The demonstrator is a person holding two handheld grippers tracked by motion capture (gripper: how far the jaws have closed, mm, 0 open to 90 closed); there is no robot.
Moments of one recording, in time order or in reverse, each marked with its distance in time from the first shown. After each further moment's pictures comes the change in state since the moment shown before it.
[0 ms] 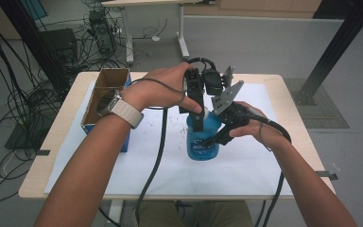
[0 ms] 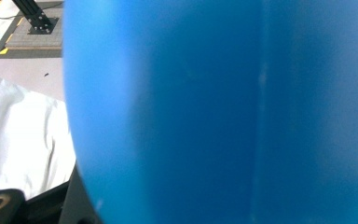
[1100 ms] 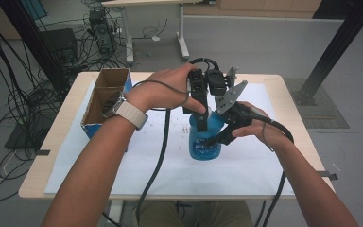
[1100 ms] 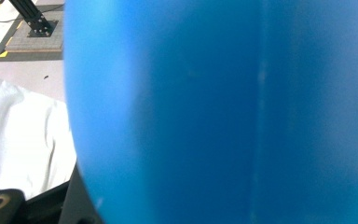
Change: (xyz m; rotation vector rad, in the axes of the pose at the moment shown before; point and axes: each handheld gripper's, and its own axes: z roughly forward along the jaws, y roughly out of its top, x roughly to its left) left arm 0.000 0.006 0.002 -0.023 0.006 0.002; right arm 0.001 -0.006 -0.005 -0.013 -0.001 0.015
